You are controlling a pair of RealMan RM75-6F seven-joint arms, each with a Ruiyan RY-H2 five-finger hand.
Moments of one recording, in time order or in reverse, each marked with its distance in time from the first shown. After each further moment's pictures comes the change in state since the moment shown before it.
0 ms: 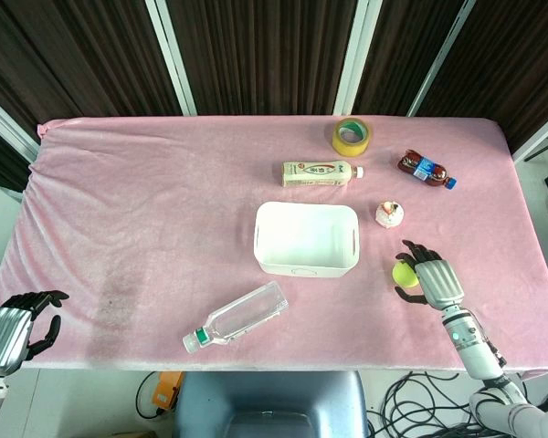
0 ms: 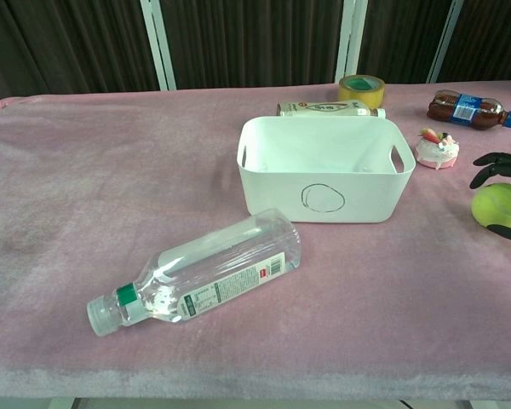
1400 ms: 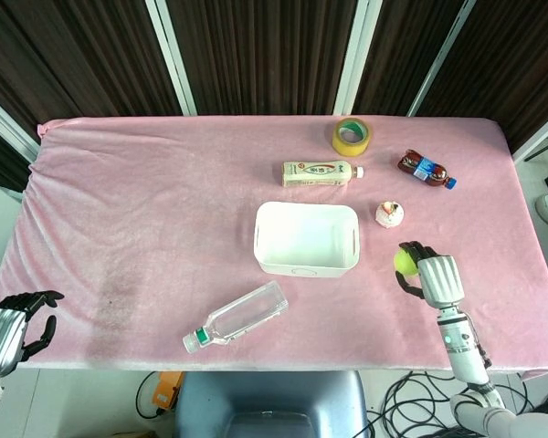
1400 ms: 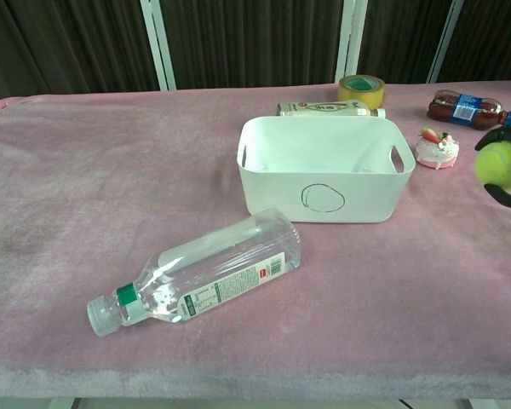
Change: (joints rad) left arm 0.011 0.007 -0.001 -0.005 -0.002 0.017 -0.006; right arm -0.027 -0.169 0.062 0.175 0.003 0.291 -0.058
